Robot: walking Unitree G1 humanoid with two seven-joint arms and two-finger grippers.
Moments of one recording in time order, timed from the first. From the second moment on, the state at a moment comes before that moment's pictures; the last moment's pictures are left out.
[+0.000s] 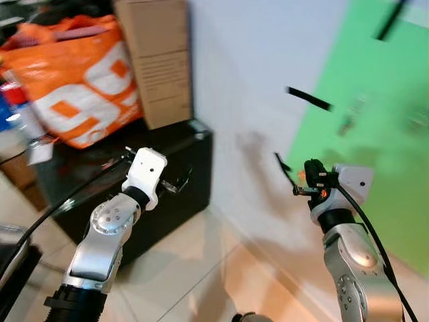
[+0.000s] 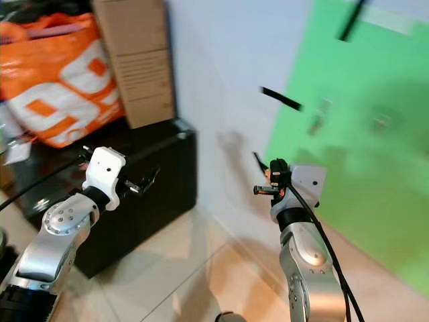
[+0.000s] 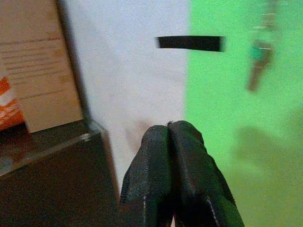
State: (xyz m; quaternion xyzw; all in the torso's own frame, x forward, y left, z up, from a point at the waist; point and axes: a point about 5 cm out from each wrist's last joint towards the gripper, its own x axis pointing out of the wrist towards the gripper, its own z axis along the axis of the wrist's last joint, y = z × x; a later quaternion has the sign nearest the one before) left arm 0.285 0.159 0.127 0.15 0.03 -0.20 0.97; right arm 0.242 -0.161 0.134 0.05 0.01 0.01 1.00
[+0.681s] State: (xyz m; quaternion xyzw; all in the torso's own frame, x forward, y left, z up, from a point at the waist) left arm 0.294 0.152 0.131 0.14 0.02 -0.21 0.97; right arm 0.249 -0.165 0.144 0.02 -0.01 0.03 1.00
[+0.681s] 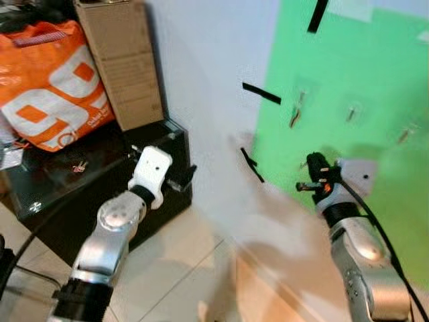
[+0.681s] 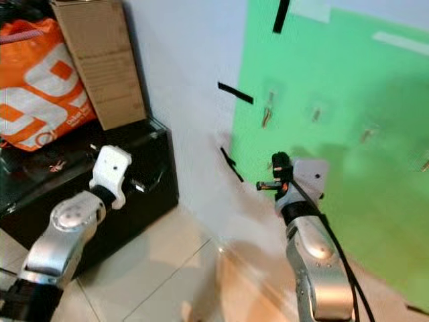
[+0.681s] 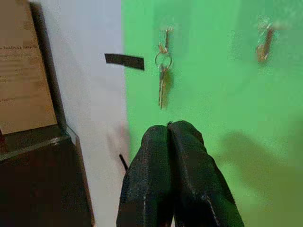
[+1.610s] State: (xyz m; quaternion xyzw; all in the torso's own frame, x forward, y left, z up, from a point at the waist) left arm 0.292 0.151 0.130 0.15 0.02 -0.24 0.96; right arm 0.255 -0.153 0.149 0.02 -0.01 0.07 1.00
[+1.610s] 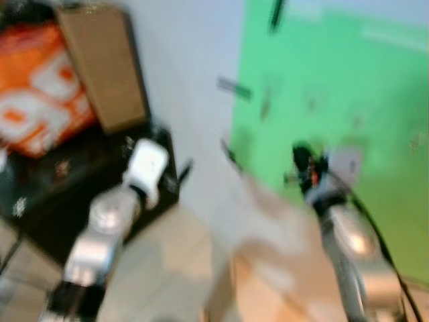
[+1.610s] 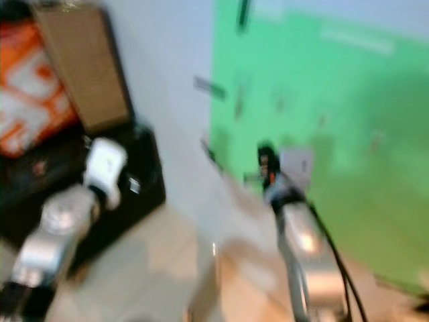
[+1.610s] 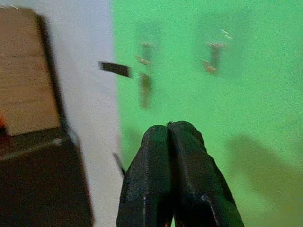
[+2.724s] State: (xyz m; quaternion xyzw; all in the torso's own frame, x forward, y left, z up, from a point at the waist) left arm 0.286 0.149 0.138 0.17 0.04 -0.39 0.90; right arm 0.284 -0.123 0.176 0.05 -0.06 0.14 0.99
